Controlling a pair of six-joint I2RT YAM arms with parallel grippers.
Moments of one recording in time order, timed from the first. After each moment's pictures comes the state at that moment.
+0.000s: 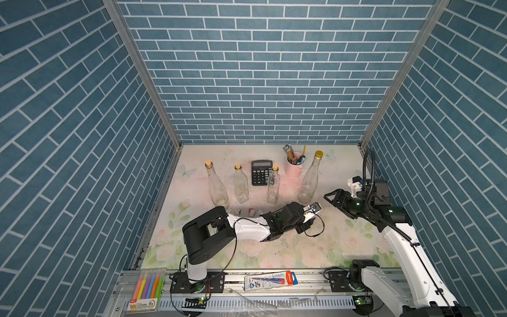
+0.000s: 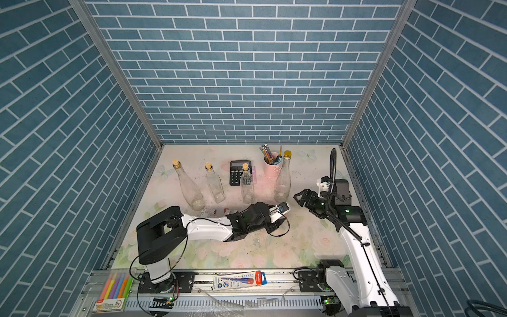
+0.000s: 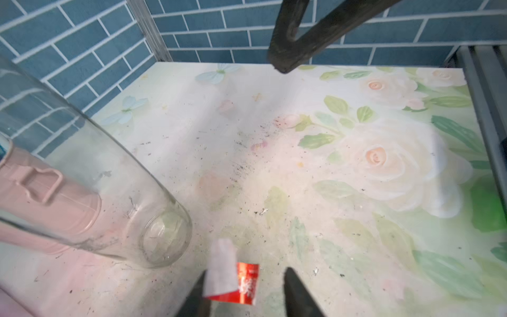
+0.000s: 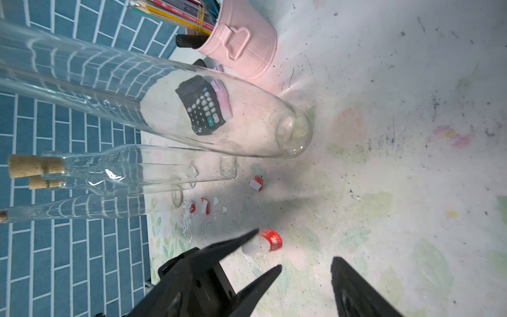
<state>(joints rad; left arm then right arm) -1.13 1.85 0.98 0.39 -0.08 0.14 0.08 0.90 0.80 -0.78 -0.52 0.56</state>
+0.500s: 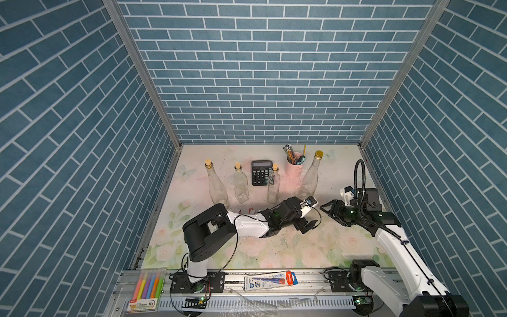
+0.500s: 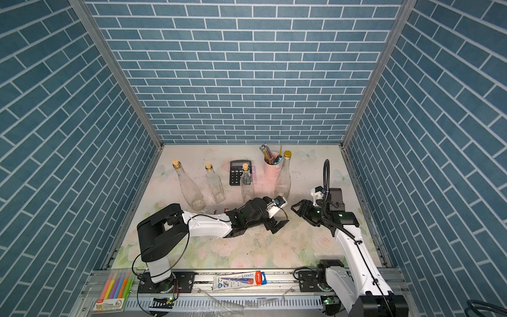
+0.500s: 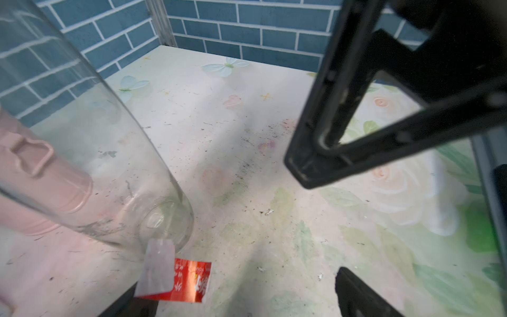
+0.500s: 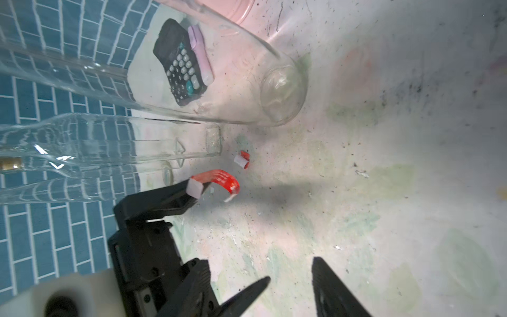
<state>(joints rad) -1.07 1.84 0.97 0.43 0.07 0.03 0.08 0.91 0.62 -0.62 -0.64 0.57</state>
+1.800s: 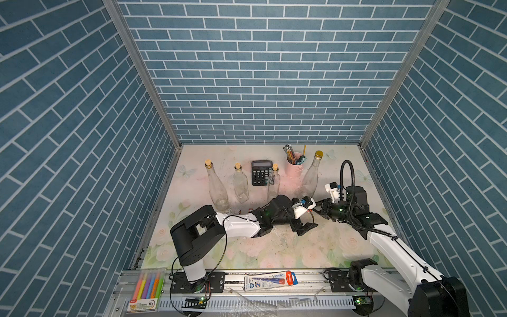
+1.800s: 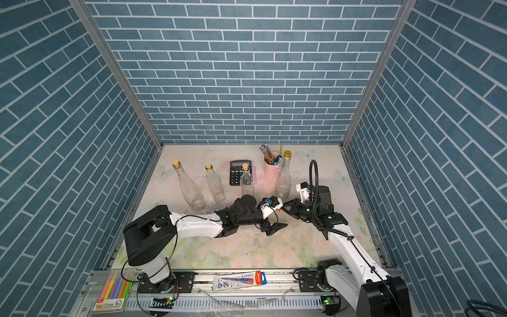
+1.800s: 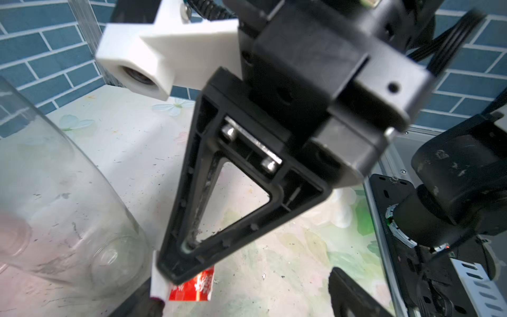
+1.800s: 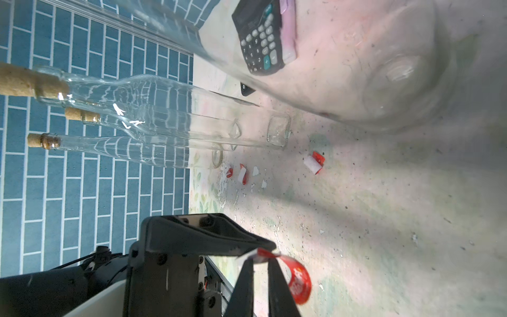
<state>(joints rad) -1.03 1.74 0.88 0.52 0.29 0.05 0.24 0.97 0.53 -0.28 -0.72 0.70</state>
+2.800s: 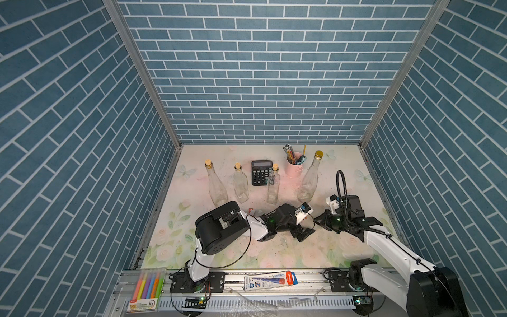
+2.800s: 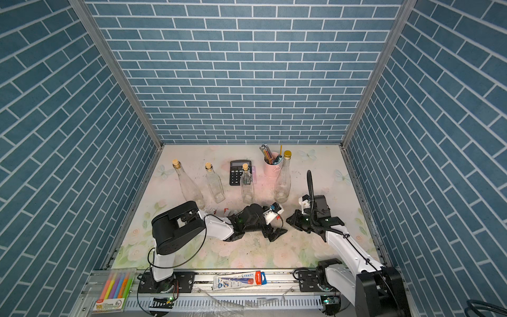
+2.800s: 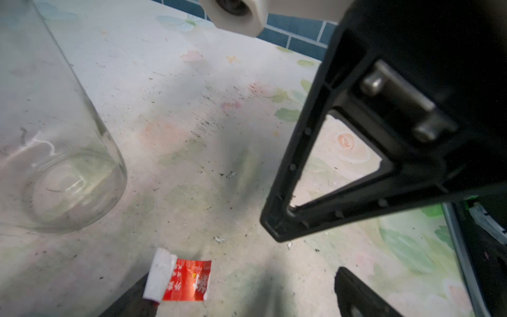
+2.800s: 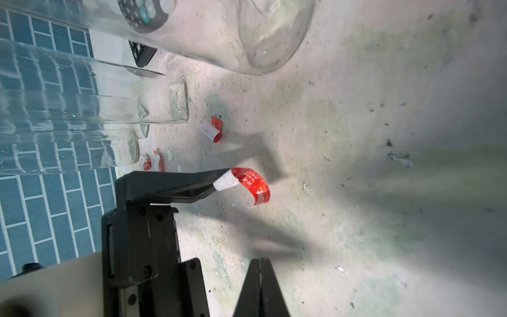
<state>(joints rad) -1.06 2.00 0.90 0.61 0.23 -0.07 0.25 1.05 0.43 -0.35 -0.57 0.60</state>
